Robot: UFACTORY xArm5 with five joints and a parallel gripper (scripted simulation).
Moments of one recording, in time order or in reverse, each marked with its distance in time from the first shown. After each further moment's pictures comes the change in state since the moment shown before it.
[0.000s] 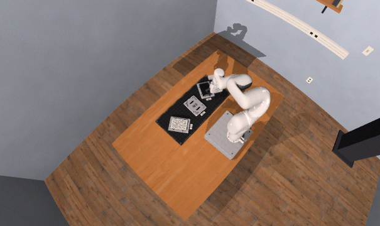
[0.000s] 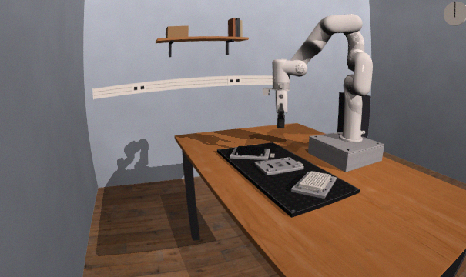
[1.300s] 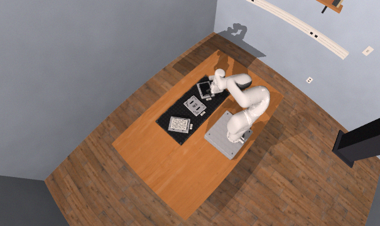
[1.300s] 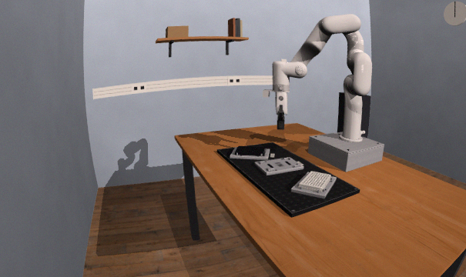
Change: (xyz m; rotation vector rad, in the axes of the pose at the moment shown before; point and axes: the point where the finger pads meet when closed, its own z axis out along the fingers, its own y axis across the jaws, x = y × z) arm 0.000 0.007 0.008 0.000 0.000 0.000
